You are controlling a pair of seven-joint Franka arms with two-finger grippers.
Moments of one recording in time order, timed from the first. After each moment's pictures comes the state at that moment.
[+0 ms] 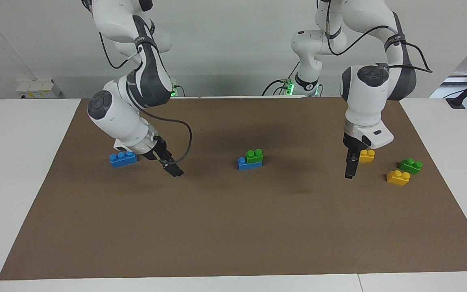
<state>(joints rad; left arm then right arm) -0.08 0.15 -0.09 -1.85 0.24 2.18 -1.23 0.06 0.25 0.10 -1.67 0.27 1.87 0.84</state>
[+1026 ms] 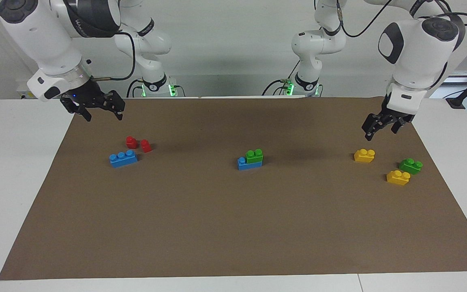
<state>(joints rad) 0.00 -0.04 -0.07 -1.75 0.09 1.73 -0.11 -0.11 0.04 0.09 -1.54 0.03 1.48 0.01</state>
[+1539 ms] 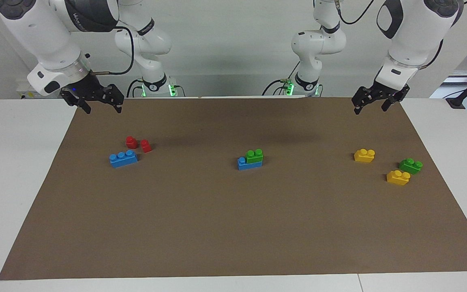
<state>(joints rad) -0.02 -0.12 -0.04 -1.80 0.03 1.68 -0.07 -0.11 0.02 0.10 -1.57 0.03 1.46 0.01</state>
